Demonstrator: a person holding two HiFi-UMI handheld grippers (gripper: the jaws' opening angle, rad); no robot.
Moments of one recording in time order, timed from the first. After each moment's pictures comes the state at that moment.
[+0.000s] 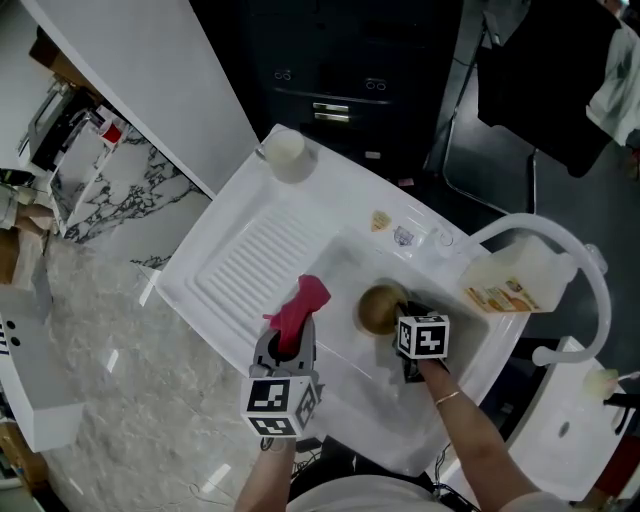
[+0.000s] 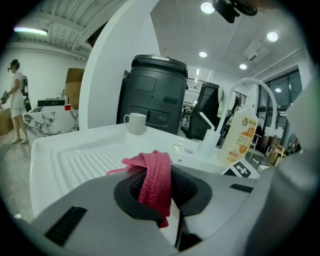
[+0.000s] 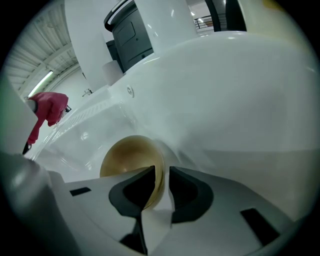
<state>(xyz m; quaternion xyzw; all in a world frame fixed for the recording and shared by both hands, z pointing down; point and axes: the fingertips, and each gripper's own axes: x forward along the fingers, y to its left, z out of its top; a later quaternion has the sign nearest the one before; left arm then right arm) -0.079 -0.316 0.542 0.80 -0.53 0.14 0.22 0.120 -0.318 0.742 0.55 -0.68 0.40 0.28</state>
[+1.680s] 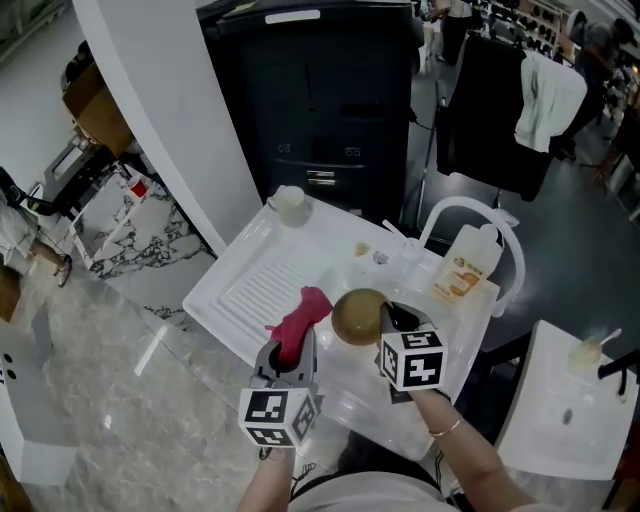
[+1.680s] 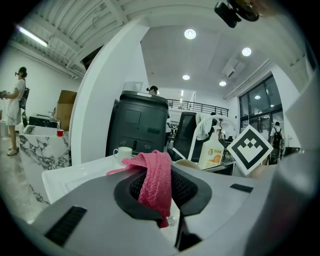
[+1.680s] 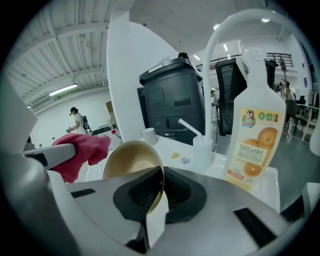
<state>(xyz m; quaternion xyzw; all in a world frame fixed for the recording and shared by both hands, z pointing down) -0.076 -0.214 0.404 0.85 -0.50 0.05 0.13 0.073 -0.249 0.469 0.60 -0.75 0.24 0.16</state>
